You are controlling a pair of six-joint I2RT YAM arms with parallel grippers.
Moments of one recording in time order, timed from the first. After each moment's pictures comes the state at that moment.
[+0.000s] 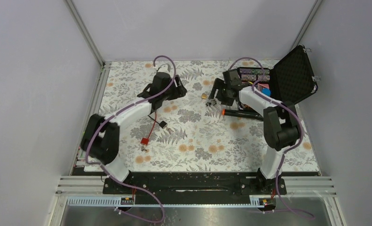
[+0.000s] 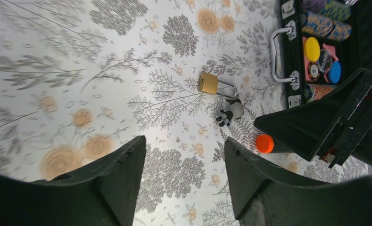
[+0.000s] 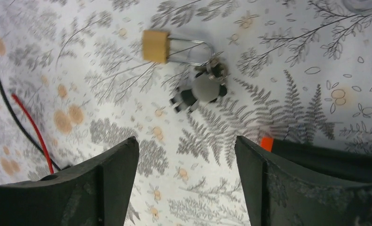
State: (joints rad) left arm -0.49 1.69 1.18 -0.03 -0.01 -0.62; right arm 0.34 1.87 1.31 -0.37 -0.08 0.66
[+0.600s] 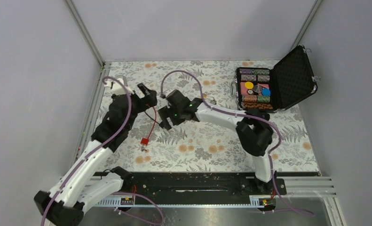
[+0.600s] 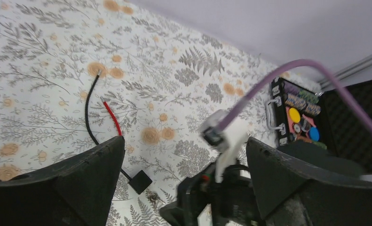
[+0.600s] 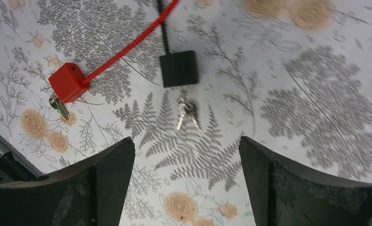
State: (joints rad) left arm -0.49 0.90 0.89 -0.27 -0.36 -0.59; right arm 0.90 1.97 1.51 -0.43 -0.05 0.31
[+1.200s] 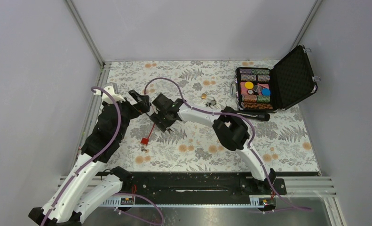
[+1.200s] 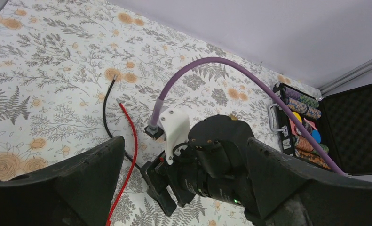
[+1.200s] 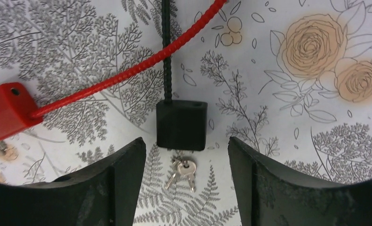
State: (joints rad) left arm -0.49 0.69 0.86 -0.37 -0.41 -0.56; right arm 0.97 2.30 1.85 -0.57 -0.02 0.10
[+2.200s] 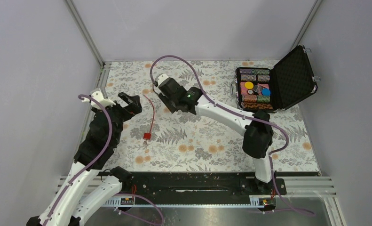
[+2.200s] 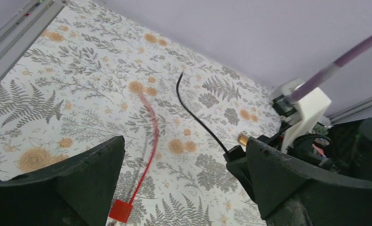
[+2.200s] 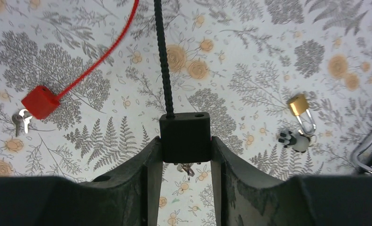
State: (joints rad) left arm -0.49 0.62 0.87 -0.43 -0.53 -0.56; right arm 0.97 2.02 1.85 -0.67 0.29 0.05
